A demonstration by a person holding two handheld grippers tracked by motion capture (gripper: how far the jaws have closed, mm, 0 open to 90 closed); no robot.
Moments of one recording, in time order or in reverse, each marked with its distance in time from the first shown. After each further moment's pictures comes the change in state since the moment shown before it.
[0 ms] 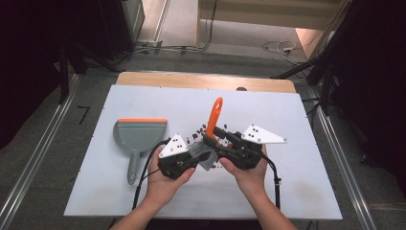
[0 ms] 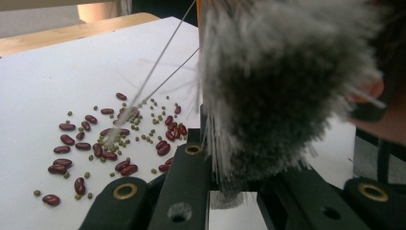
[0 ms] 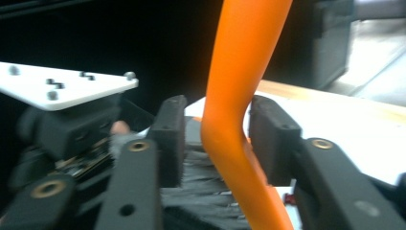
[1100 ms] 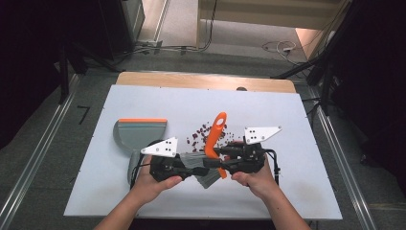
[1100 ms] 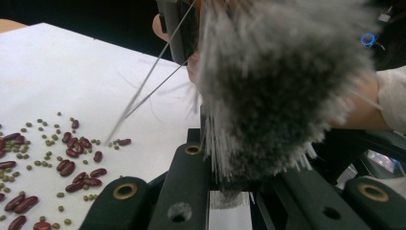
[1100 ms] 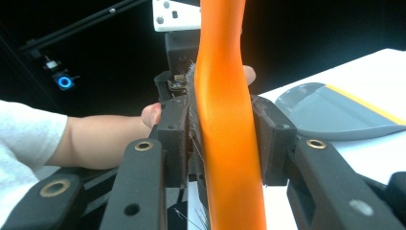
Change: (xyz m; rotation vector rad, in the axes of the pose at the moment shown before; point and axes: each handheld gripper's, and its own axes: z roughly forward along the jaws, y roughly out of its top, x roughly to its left) left arm 0.015 0.001 -0.019 0.009 -0.473 0.095; right arm -0.025 -0.010 -0.001 0.153 0.563 0.019
